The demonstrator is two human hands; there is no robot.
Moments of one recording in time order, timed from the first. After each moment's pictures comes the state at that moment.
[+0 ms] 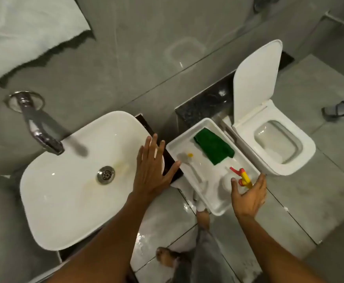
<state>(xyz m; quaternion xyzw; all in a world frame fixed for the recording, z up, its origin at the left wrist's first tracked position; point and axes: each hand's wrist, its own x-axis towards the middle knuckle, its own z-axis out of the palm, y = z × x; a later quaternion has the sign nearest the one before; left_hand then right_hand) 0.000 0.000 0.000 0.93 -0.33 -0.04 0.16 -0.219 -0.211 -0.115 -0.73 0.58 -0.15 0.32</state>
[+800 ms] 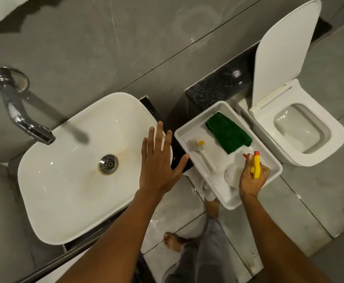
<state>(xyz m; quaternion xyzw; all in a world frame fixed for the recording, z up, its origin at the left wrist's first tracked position) 0.000 -0.001 -0.038 0.95 -0.30 -0.02 0.11 -0.160 -0.215 -0.151 -0.59 0.58 -0.28 0.49</state>
